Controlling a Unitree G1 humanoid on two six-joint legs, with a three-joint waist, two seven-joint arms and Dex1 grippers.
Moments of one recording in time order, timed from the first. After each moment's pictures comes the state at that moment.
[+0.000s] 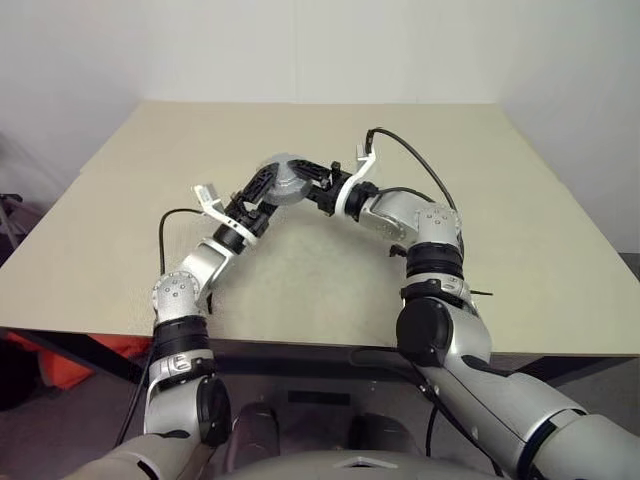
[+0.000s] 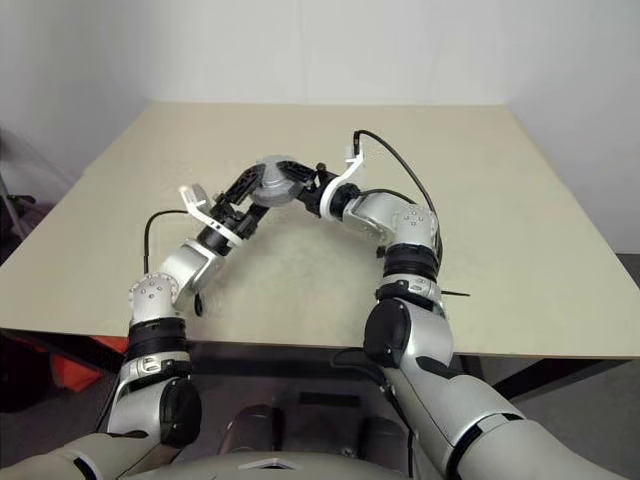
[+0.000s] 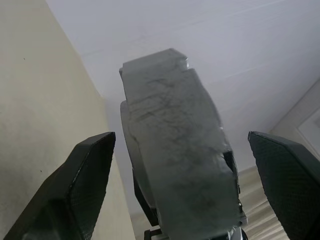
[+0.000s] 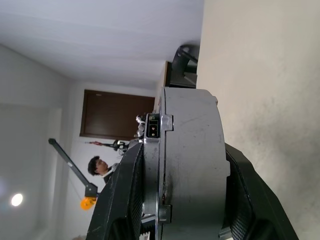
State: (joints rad) left arm -0.55 0.02 0.47 0.29 -1.24 0.85 -0.33; right arm -1.02 0.11 -0.68 0.63 0.97 1.16 -0.01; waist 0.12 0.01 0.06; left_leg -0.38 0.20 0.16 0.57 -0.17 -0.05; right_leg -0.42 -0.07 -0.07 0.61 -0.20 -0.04
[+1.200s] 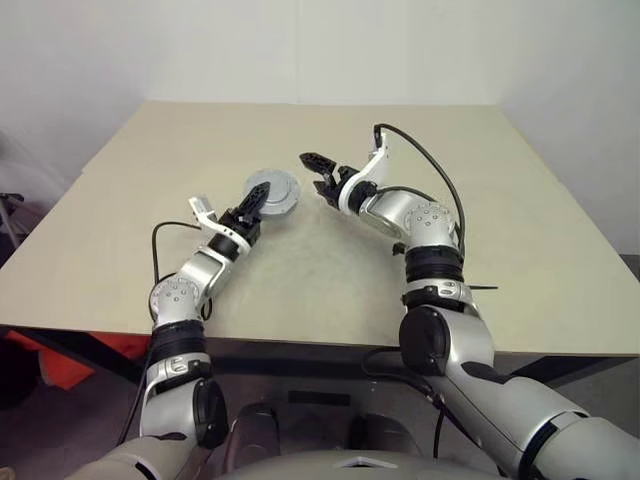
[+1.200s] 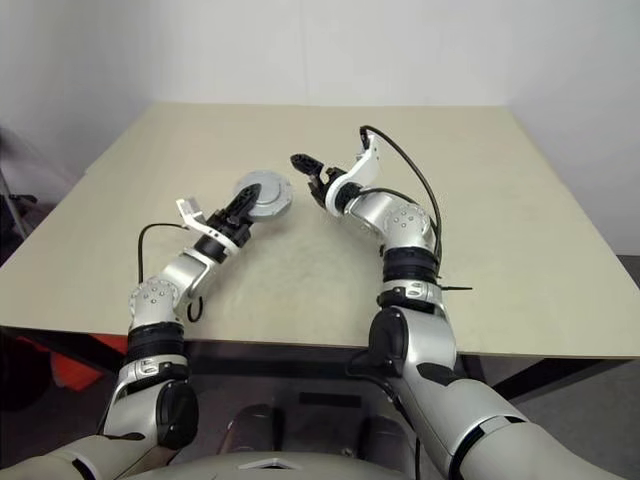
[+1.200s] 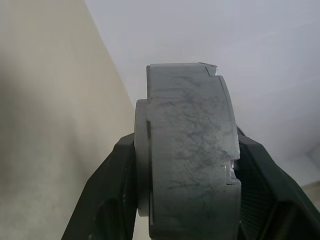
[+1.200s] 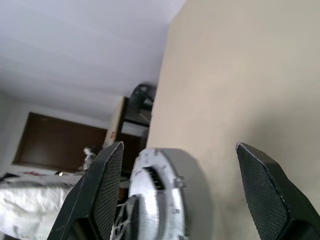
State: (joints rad) left arm -0.52 0.04 0.51 0.35 -1.15 0.75 -0.32; right arm -0.98 0.08 -0.50 0.58 0.82 0.89 0.03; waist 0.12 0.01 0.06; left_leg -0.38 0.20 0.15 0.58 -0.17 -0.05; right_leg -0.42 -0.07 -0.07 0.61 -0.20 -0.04
